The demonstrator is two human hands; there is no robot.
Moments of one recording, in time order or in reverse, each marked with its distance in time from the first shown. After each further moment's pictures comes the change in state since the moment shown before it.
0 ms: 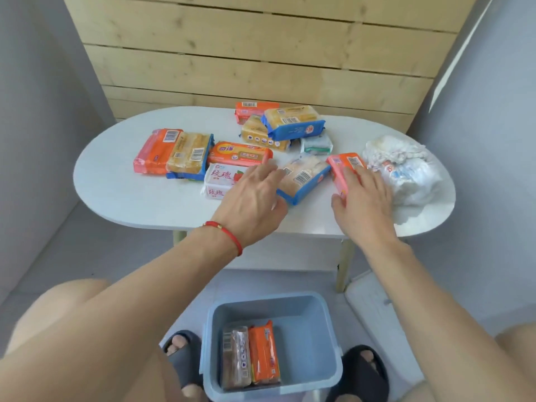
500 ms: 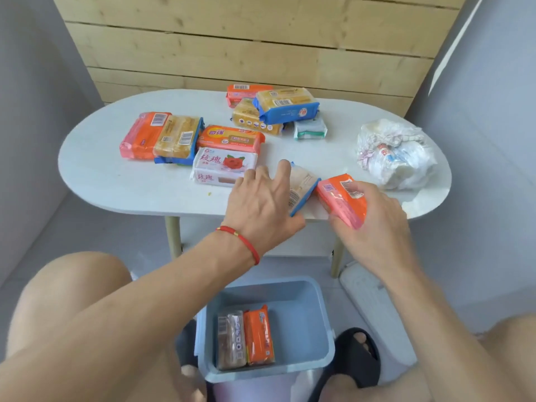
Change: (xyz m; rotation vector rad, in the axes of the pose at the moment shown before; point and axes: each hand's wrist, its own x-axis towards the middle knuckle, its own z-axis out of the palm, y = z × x) left_hand -0.012 0.039 0.021 0.201 -0.042 -0.155; right_hand -0.066 0.016 -0.023 0.278 -0.047 0.074
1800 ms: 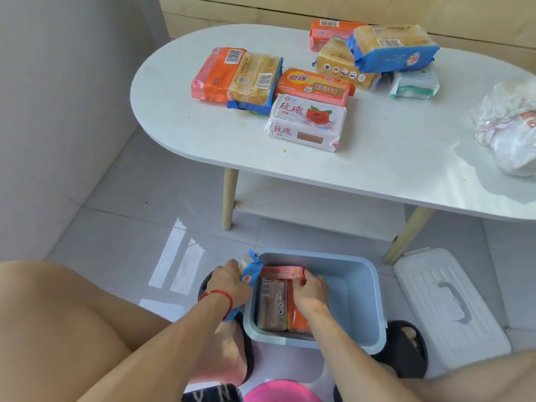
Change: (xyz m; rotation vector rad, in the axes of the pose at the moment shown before) left_hand -0.183 -0.136 0.143 -0.366 -0.715 -0.972; right_hand -0.120 0.000 0.280 0.070 -0.680 0.531
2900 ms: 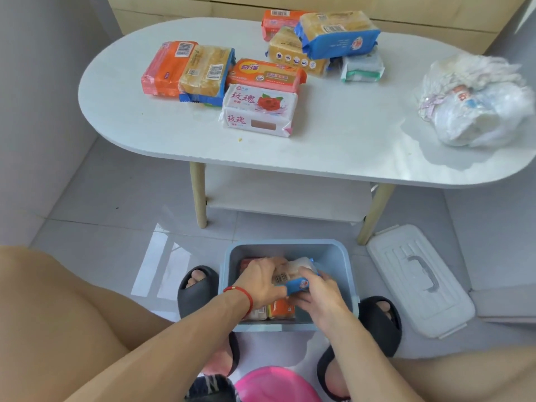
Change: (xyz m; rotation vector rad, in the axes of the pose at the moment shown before) left_hand -0.031 0.068 0.046 0.057 -0.168 0.540; right_hand -0.033 0.043 -0.058 1.143 -0.222 0.341
